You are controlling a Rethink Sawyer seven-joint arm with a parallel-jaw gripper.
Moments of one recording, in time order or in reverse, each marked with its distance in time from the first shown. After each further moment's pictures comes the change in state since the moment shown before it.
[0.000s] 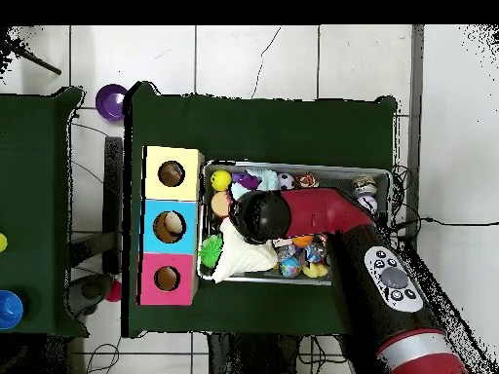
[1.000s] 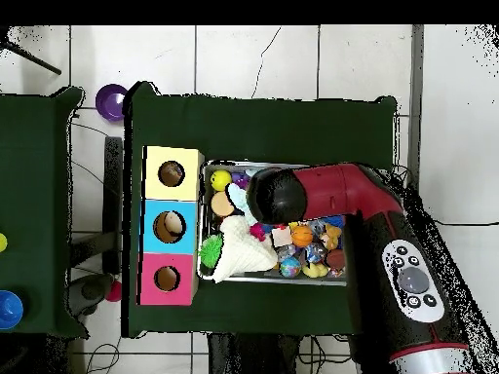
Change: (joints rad) arm 0.007 -0.052 -0.017 -0.138 -0.119 0.035 0.000
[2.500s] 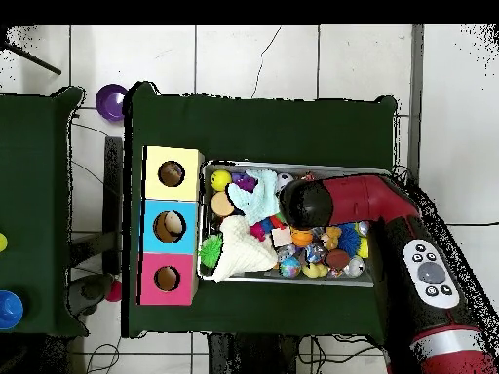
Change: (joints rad) arm -0.080 0.122 -0.010 -0.036 -0.114 0.007 0.000
